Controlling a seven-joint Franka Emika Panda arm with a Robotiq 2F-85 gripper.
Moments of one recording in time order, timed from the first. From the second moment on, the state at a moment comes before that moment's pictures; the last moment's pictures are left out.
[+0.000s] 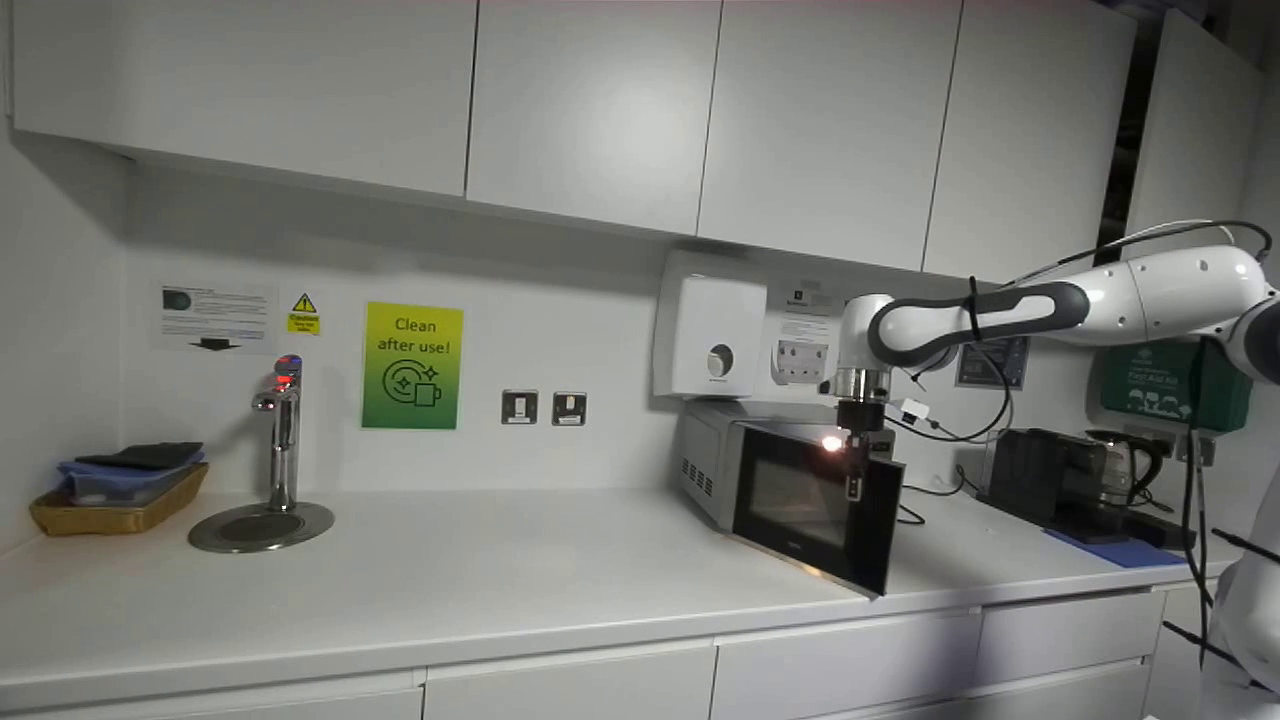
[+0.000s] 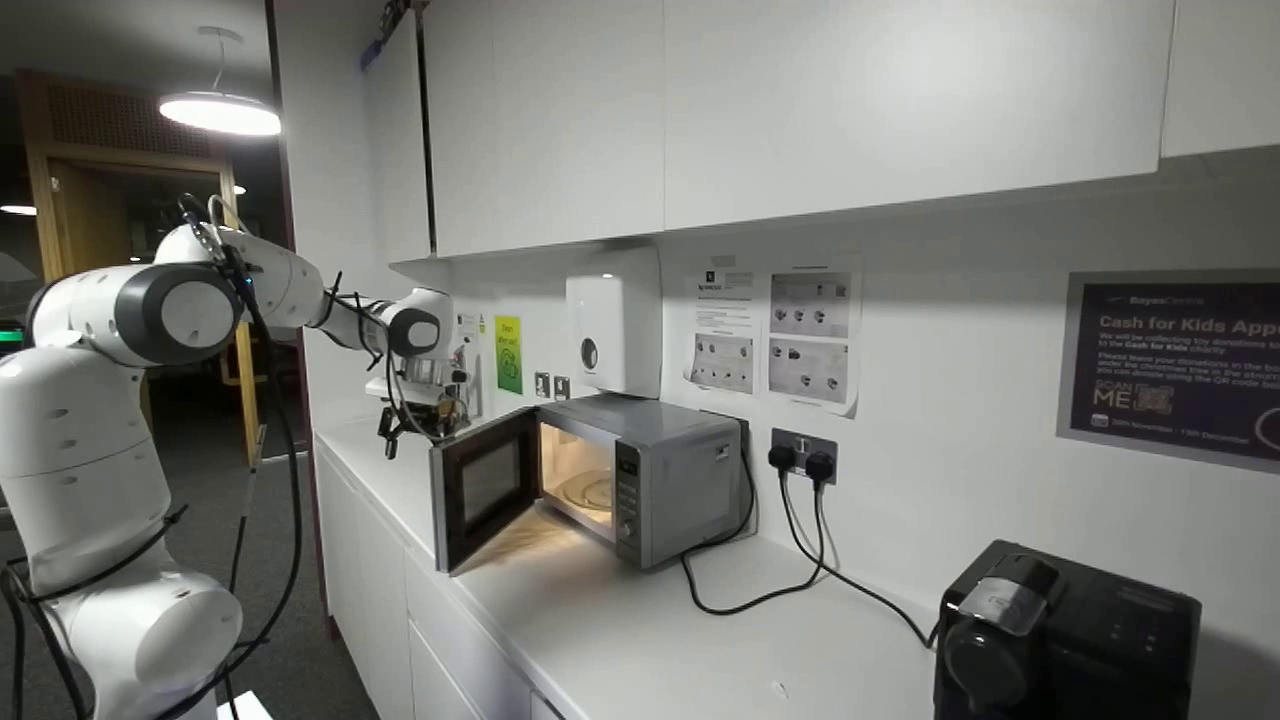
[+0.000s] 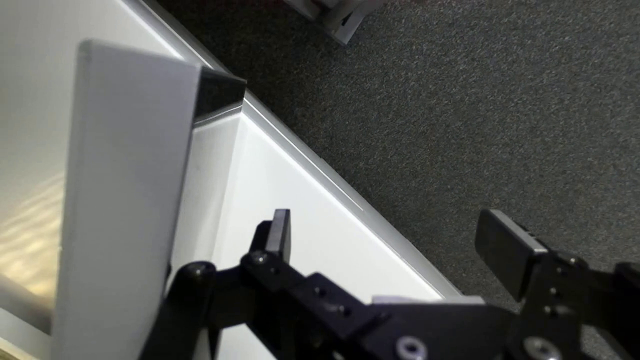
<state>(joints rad) 0.24 -0.14 0.12 -2.04 0.15 1.80 -0.27</state>
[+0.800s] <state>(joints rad) 0.18 -0.14 0.12 -2.04 0.11 1.81 -0.25</state>
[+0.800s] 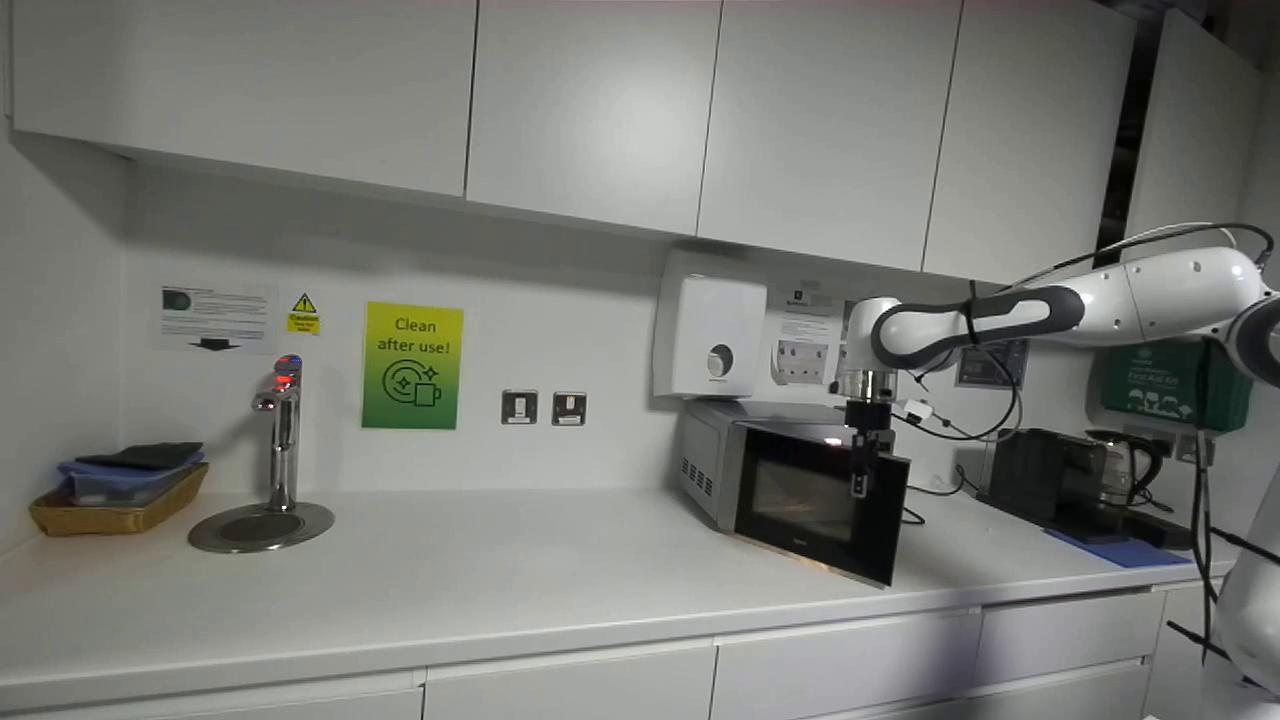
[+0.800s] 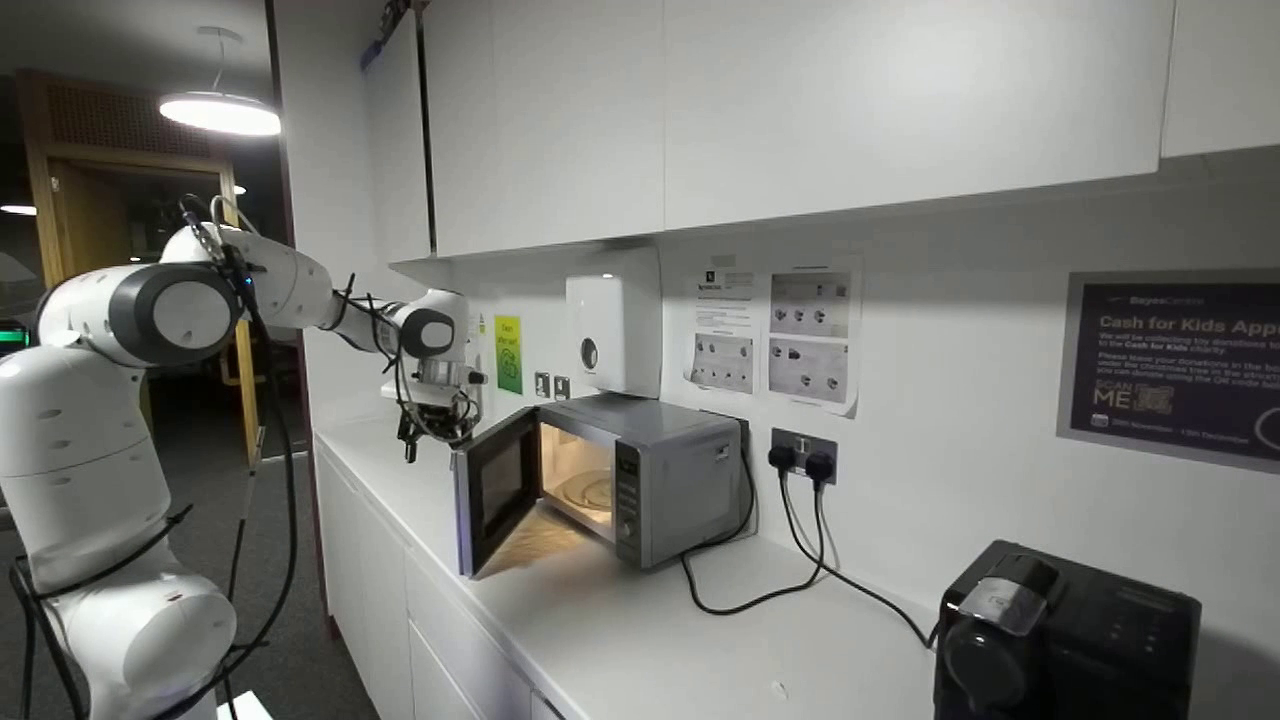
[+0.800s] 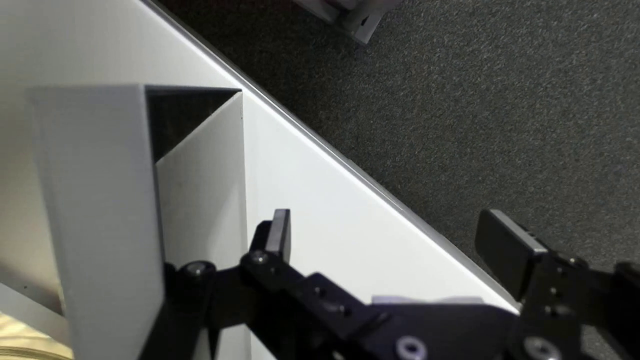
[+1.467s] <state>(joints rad) 0.12 -0.13 0.09 -2.05 0.09 1.85 -0.21</state>
